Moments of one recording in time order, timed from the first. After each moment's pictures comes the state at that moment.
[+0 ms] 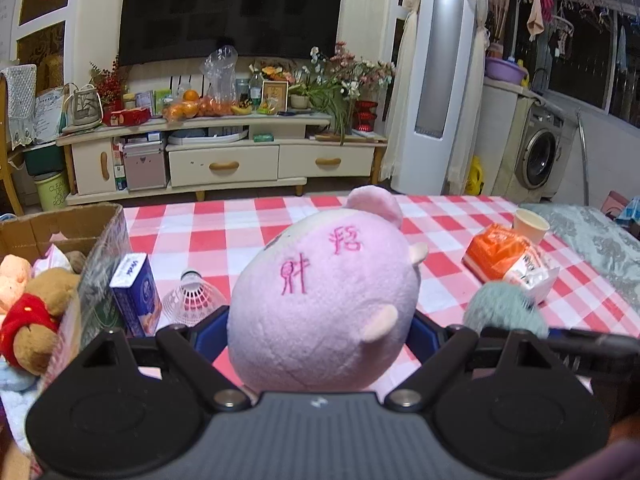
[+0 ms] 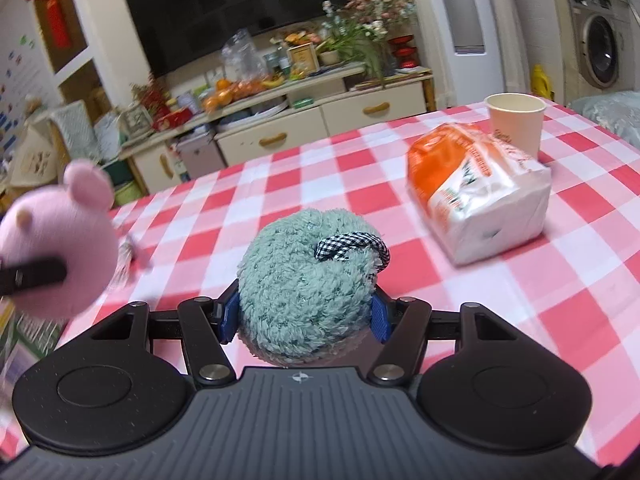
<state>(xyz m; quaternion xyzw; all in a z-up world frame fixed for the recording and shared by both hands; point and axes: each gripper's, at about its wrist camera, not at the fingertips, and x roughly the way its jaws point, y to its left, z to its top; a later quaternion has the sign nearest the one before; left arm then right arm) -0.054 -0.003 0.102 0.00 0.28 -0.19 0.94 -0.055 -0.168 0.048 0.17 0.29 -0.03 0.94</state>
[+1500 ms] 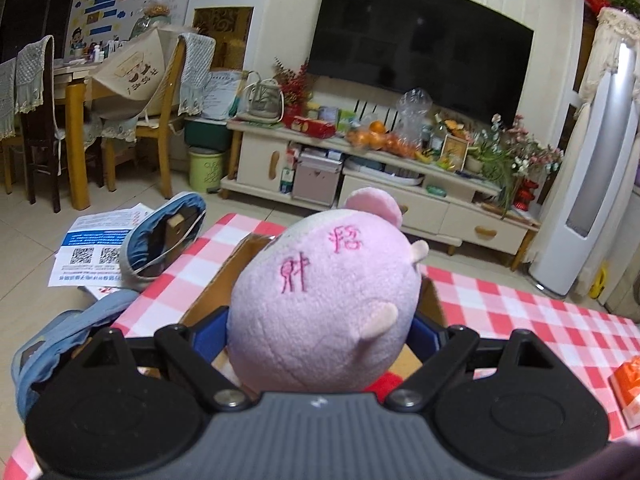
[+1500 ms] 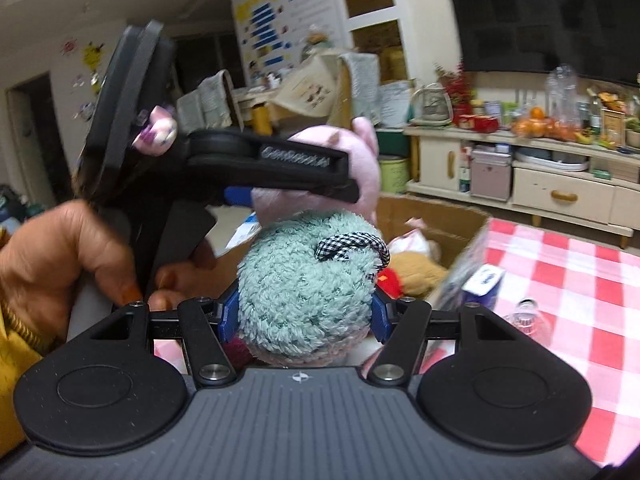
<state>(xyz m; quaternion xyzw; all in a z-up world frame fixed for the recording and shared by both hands) -0.015 0.207 0.128 -0.10 0.27 0.03 0.96 0.091 0.079 0.074 0.01 0.24 0.36 0.90</state>
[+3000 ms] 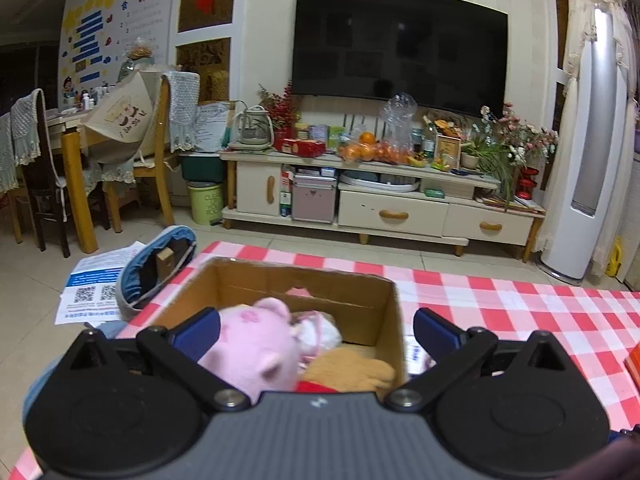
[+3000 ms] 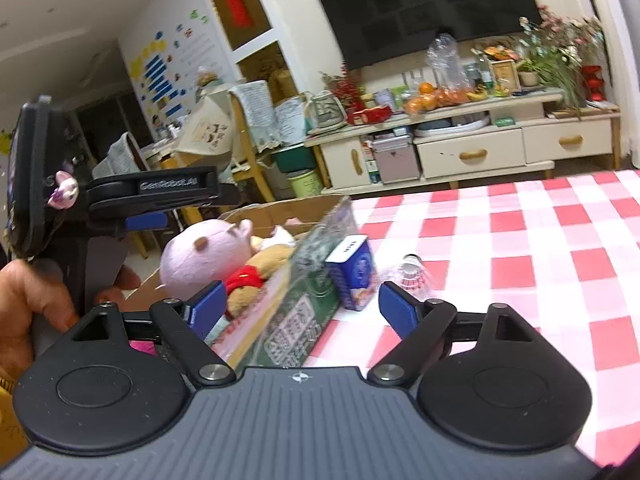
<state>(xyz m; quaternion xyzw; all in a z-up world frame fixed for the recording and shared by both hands) -0.019 0.142 0.138 -0.03 0.23 0.04 0.97 0.057 0.000 0.062 0.15 0.24 0.22 0.93</state>
